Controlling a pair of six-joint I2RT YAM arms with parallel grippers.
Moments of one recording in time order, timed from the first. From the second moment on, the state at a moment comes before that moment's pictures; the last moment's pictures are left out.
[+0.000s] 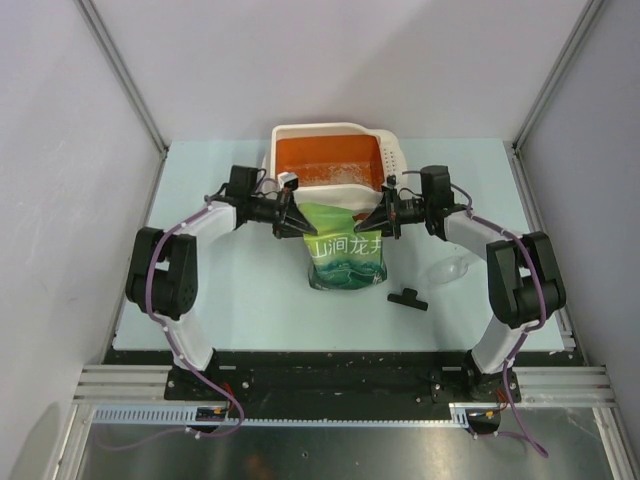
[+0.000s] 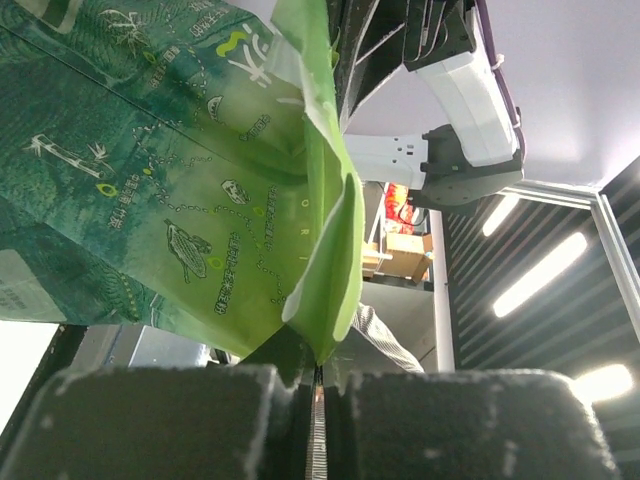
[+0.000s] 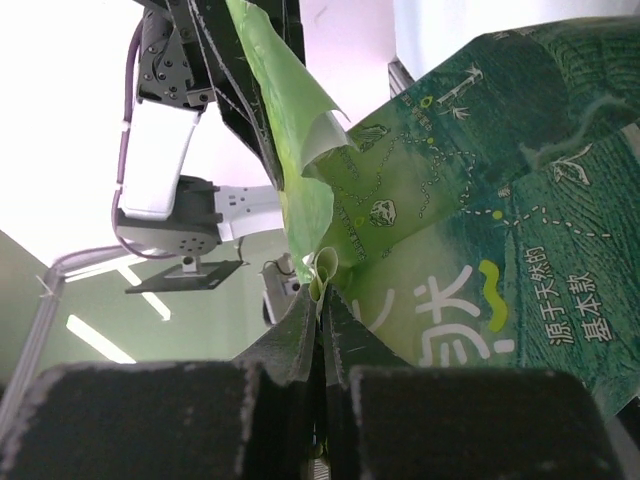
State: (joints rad) left arm -0.23 1.80 1.18 -0.21 1.44 -0.88; right arm 0.26 1.73 1.08 0.12 -1.26 1.18
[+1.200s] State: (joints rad) left arm -0.61 1.53 1.44 -0.60 0.71 0.64; right arm 0.22 1.77 1.08 0.15 -1.29 1.24
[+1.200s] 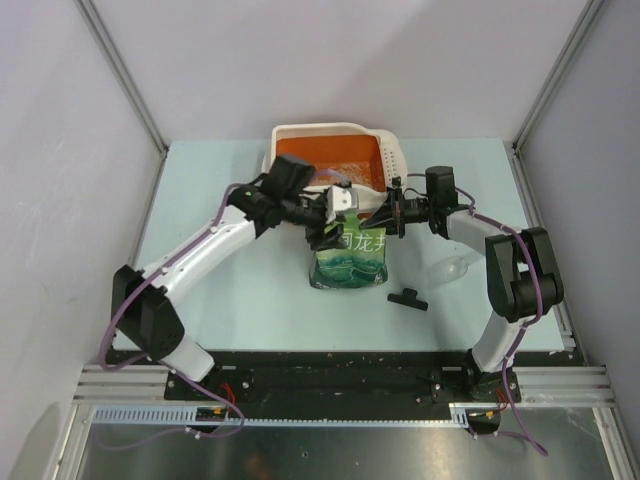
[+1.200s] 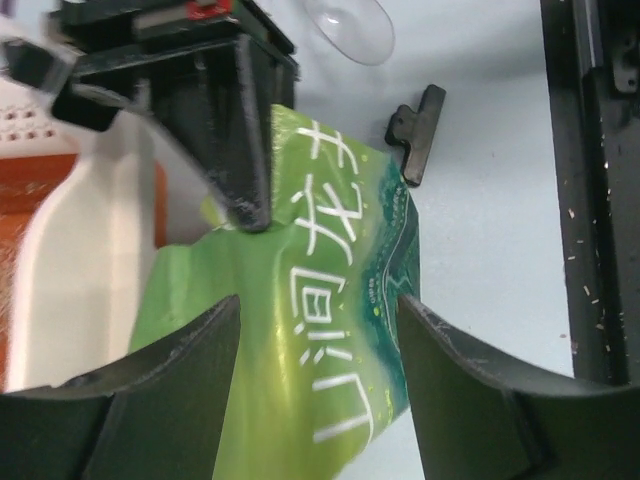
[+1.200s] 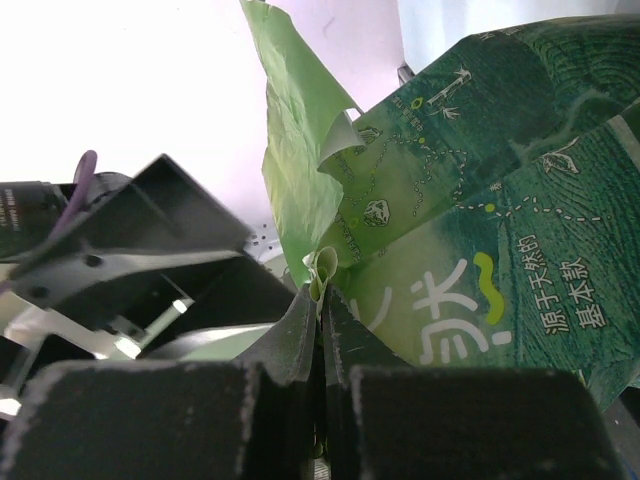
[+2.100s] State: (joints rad) left arm -0.65 1.53 1.28 -0.47 0.64 0.78; right arm 0.21 1.71 1.08 -0.09 -1.25 1.09
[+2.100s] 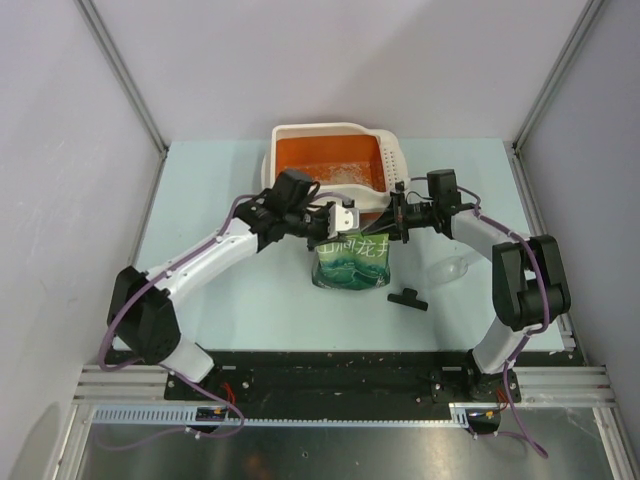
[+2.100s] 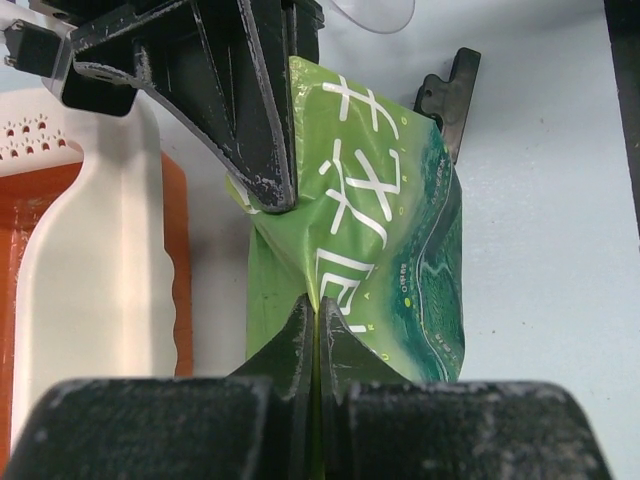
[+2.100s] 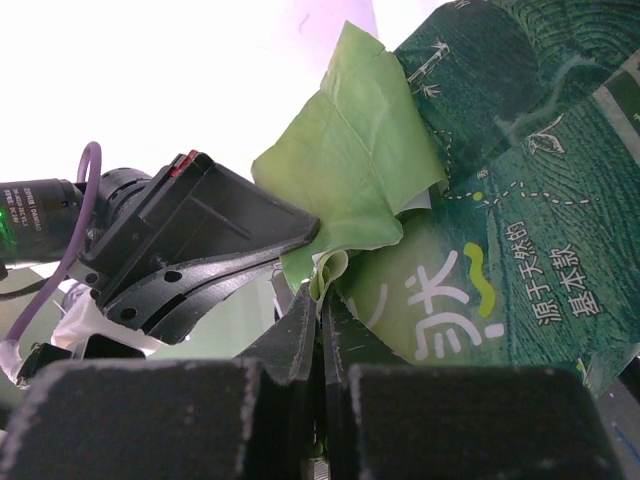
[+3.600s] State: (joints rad) left arm -0.66 1.42 1.16 -0.43 0.60 0.76; right arm 0.18 1.36 1.35 -0.44 -1.01 0.03
